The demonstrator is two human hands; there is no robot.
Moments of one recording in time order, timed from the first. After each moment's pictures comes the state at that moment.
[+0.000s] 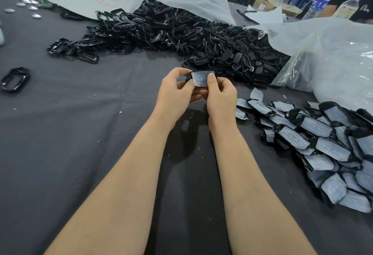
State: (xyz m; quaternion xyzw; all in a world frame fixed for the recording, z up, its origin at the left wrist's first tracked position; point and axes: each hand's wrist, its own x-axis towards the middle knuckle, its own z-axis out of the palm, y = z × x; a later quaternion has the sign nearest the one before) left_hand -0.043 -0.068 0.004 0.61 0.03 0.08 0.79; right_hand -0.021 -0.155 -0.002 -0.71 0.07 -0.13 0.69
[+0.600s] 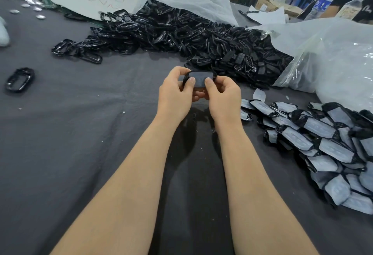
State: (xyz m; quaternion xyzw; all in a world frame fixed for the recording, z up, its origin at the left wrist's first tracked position) left_hand -0.039 -0.064 -0.004 0.68 0.04 0.14 0.72; right_hand -0.022 -0.158 0.001 -0.78 0.03 -0.14 0.60
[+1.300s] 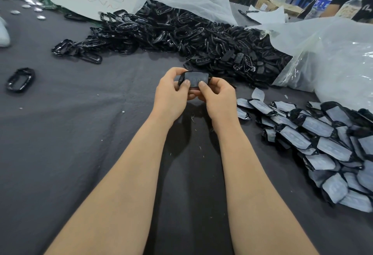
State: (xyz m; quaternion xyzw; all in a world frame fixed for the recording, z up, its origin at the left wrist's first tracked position) left_hand -0.034 -0.058 -0.008 0.69 0.05 0.12 0.72; right_hand -0.020 -0.160 -0.004 -0.76 0.01 -0.08 0.64
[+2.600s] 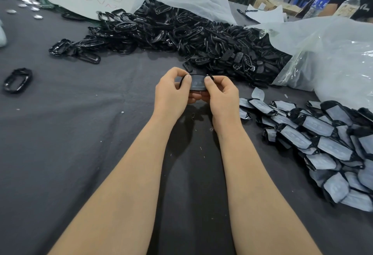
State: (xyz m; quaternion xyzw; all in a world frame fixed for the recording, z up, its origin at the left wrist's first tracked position) left_hand -0.036 -0.060 -0.005 0.70 0.06 0.15 0.69; right_hand -0.019 -0.161 -0.005 -0.71 0.03 -0.10 0.69
